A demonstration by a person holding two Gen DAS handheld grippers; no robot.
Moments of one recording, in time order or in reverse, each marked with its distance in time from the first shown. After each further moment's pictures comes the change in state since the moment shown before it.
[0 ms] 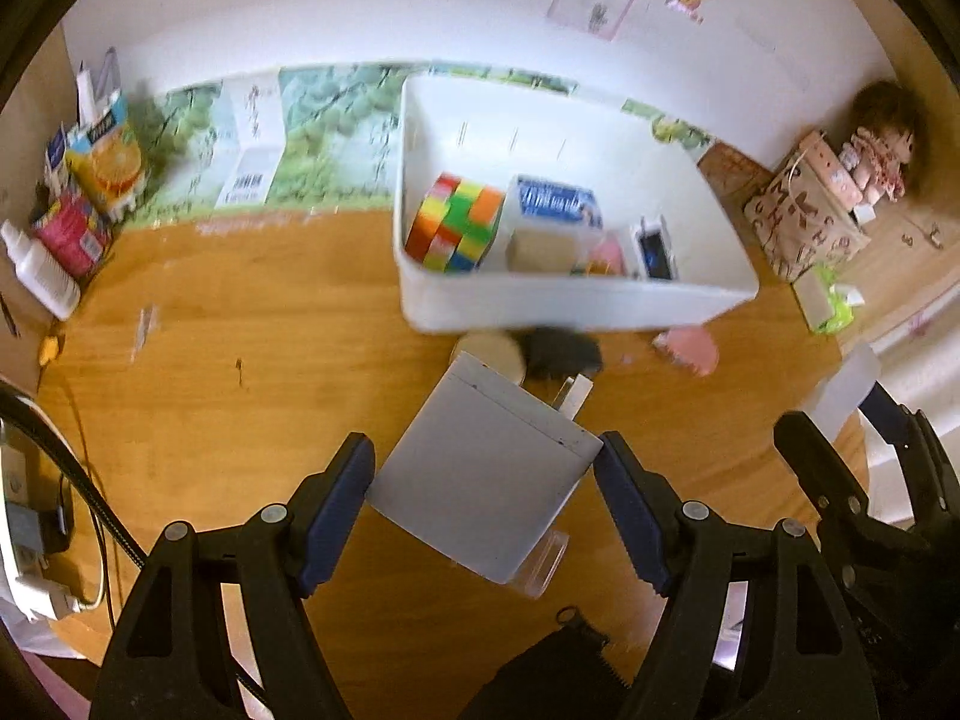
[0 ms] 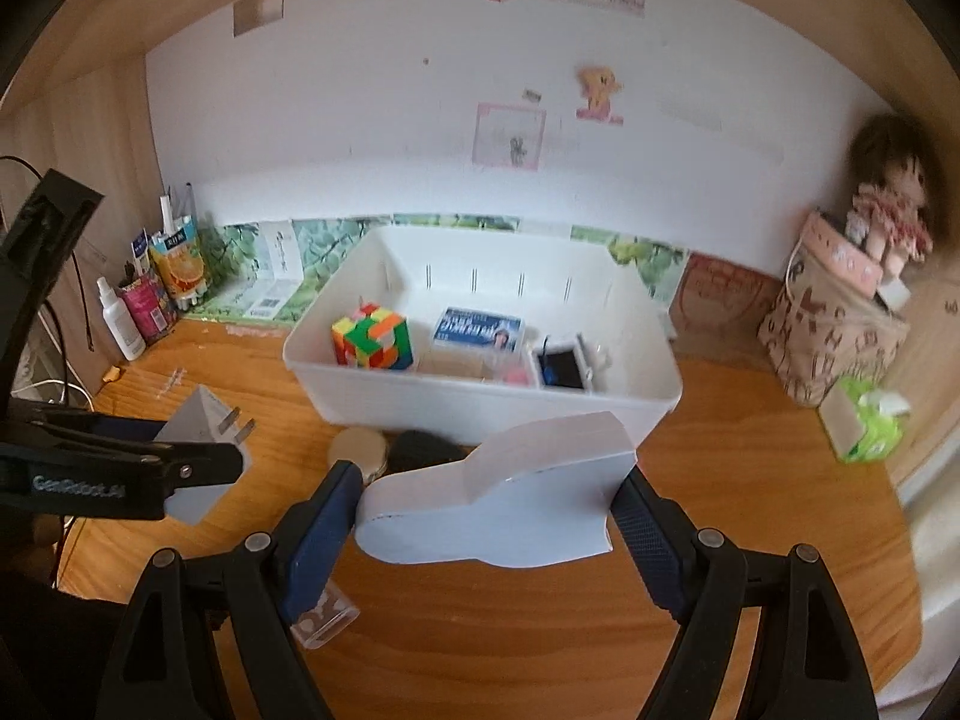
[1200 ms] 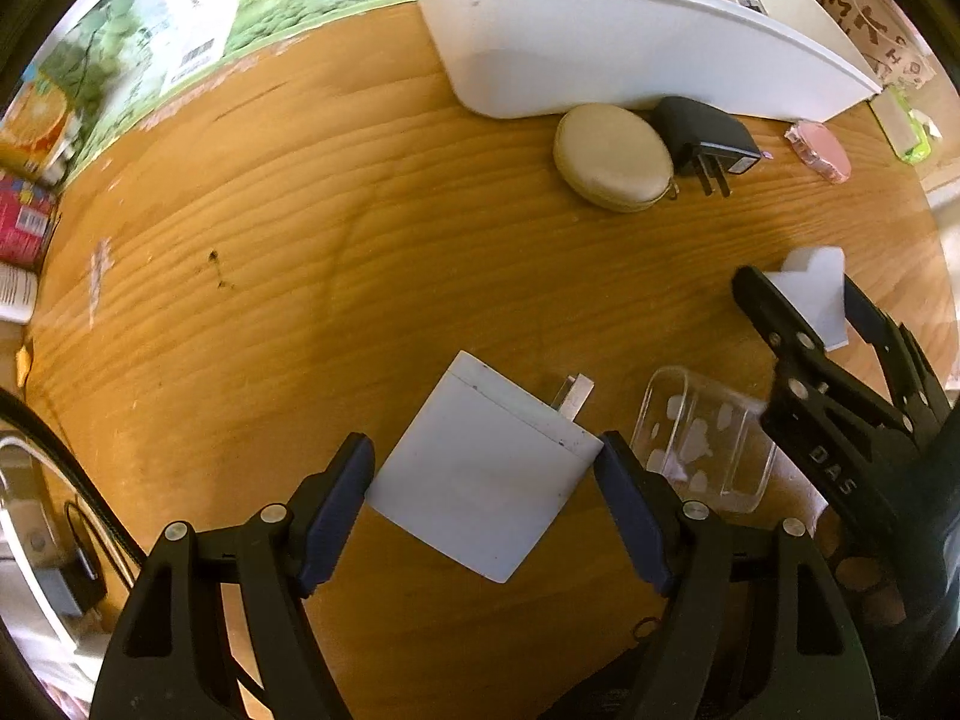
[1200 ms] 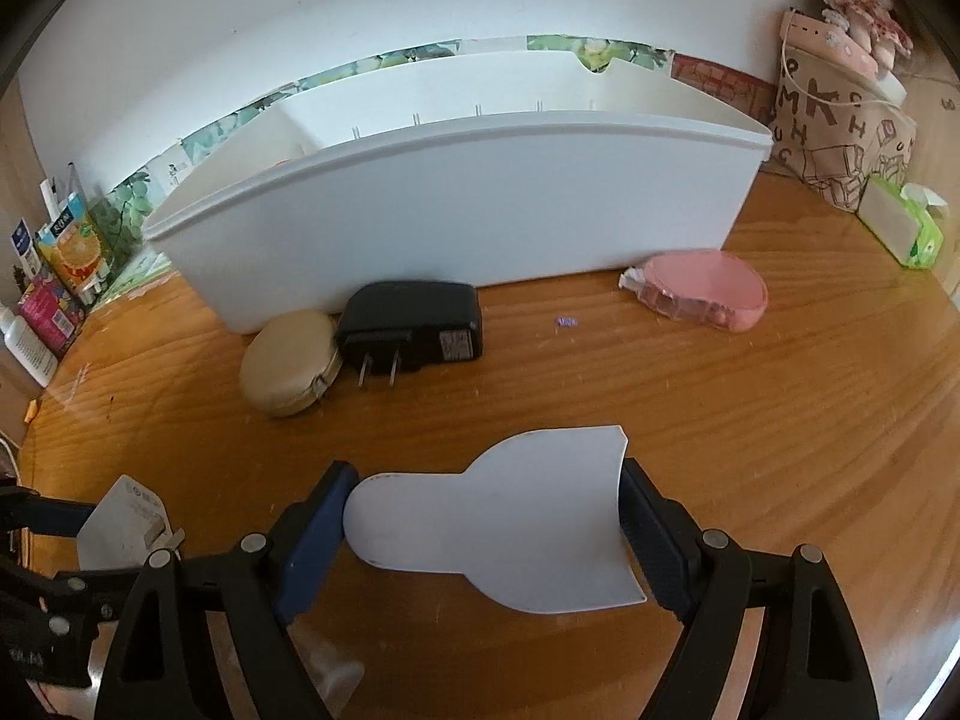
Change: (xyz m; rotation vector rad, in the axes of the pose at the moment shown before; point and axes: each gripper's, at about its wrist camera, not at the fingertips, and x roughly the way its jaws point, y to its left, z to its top) left arm 0.101 0.044 -0.045 0.184 0.364 0.125; right arm 0.128 0.033 -0.083 0.278 0.167 -0.072
